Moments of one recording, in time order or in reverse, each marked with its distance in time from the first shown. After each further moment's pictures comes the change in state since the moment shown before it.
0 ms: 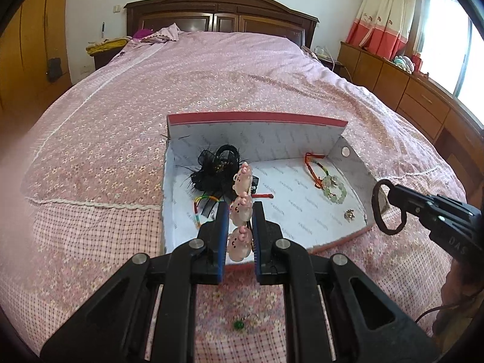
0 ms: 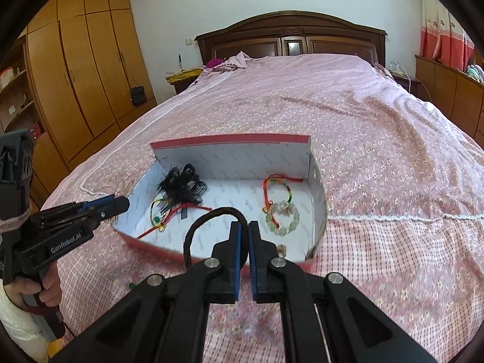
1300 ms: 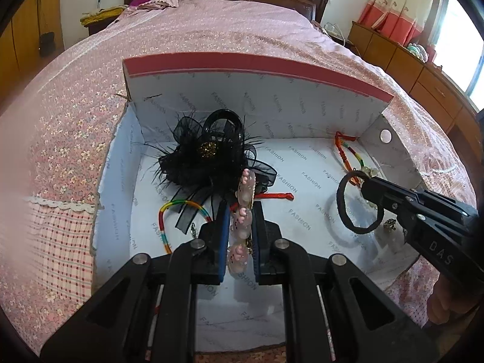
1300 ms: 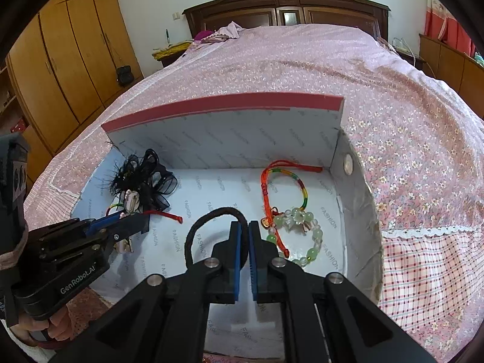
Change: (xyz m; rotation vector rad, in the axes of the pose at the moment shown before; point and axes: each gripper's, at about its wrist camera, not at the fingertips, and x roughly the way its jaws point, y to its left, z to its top) left arm 0.086 0.005 0.002 -0.044 0.139 -0.010; right arm 0.107 -0.008 0.011 0.028 0.135 -0.022
